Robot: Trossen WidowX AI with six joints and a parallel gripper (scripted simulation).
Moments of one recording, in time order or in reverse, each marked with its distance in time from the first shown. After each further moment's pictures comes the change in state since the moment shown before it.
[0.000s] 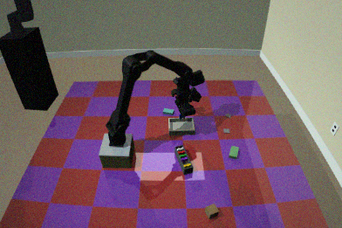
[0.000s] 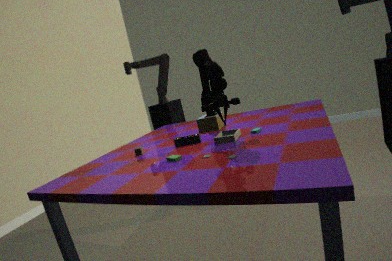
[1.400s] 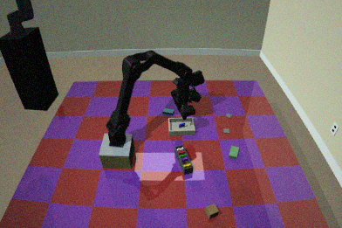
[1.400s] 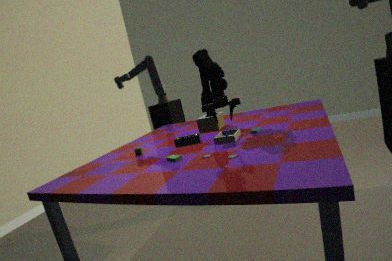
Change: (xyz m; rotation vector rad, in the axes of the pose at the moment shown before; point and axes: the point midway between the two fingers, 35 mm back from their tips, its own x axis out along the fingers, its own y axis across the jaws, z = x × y) arm 0.003 0.001 -0.001 -0.001 0.001 0.000
